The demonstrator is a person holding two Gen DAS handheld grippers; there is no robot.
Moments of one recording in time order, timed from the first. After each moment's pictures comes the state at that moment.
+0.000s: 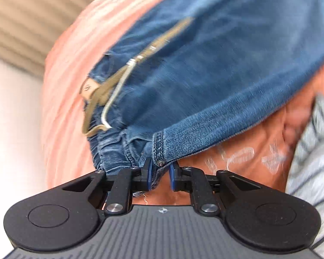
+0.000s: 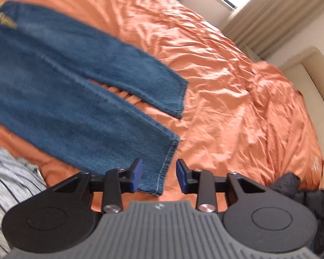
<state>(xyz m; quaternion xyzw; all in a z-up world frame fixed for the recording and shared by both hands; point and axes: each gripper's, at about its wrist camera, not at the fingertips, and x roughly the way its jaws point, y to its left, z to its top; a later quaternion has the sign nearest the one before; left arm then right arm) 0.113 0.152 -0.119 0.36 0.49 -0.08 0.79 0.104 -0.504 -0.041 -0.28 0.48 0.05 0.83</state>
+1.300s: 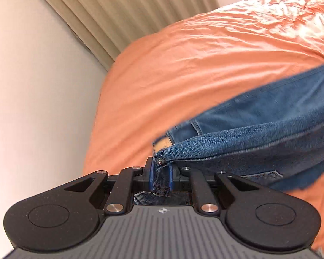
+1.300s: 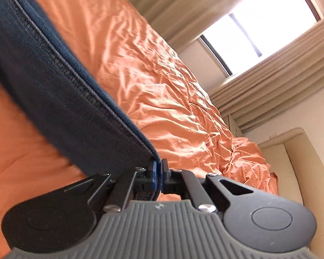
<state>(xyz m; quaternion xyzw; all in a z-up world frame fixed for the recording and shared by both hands) 0.245 0.147 -0.001 0.24 0.43 0.08 0.87 0.271 -0.488 -0.045 -0.40 0.34 0.03 0.85</state>
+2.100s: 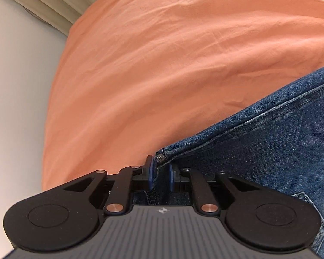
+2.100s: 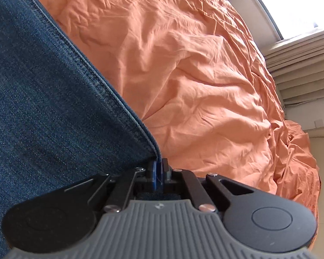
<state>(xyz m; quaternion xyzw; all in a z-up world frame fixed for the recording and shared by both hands) 0.464 0.155 -0.174 0.27 0.54 0.06 0.79 0.504 -0.460 -0.234 -0.41 0.48 0.06 0.77</state>
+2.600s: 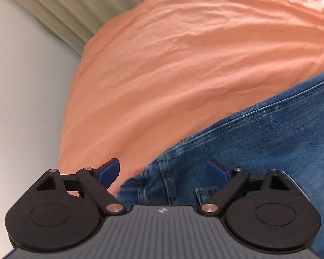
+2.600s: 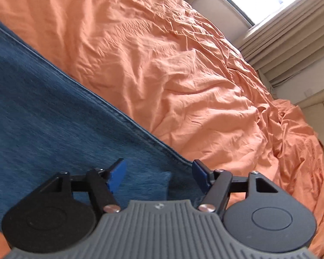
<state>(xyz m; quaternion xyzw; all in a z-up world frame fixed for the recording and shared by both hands) 0.404 0.173 -0.101 0.24 0.49 0.05 0.84 0.433 -0.424 -0.158 -0.27 0.45 0.03 0.85</state>
